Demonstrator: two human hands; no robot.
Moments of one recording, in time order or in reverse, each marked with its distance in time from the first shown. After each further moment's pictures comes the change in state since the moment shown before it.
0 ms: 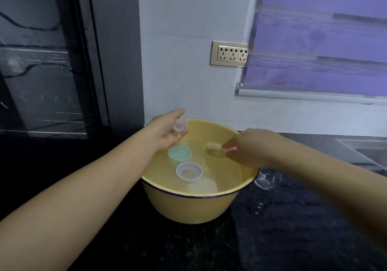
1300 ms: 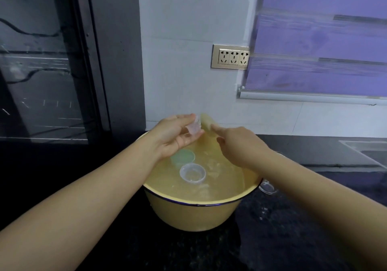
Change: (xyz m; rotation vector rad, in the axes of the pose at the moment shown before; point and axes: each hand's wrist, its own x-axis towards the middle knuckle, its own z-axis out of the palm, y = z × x) left_hand -0.015 -0.002 0.005 -0.065 -0.216 0.020; right_hand 0.035 -0.013 0.021 0.254 0.346 0.018
